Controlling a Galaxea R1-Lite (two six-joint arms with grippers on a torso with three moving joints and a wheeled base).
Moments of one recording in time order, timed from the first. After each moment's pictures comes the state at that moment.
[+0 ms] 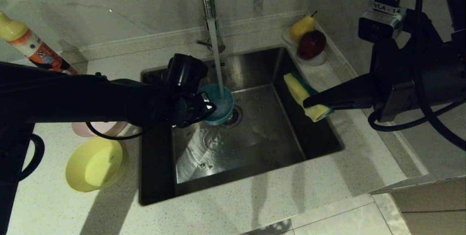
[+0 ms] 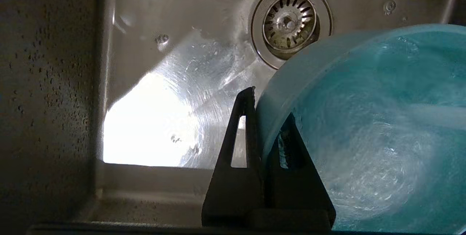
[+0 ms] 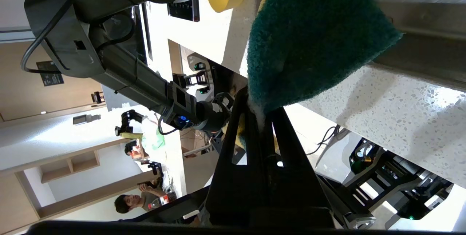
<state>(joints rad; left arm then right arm) -0.51 1.99 -1.51 0.07 0.44 -0.70 0.54 1.52 -1.59 0.53 0.61 0.54</state>
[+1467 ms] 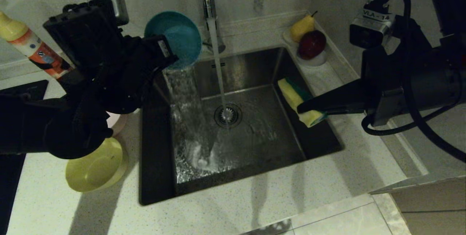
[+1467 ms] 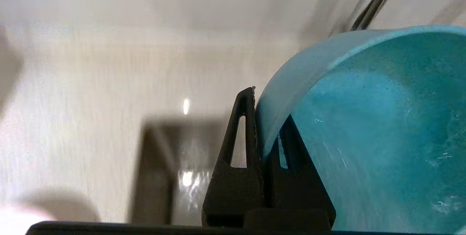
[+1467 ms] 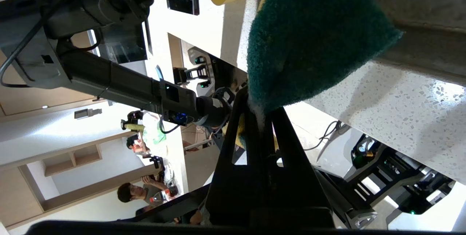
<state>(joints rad) -0.45 1.74 -1.12 -0.97 0.54 0.02 0.56 1.54 -1.58 0.53 0.61 0.54</state>
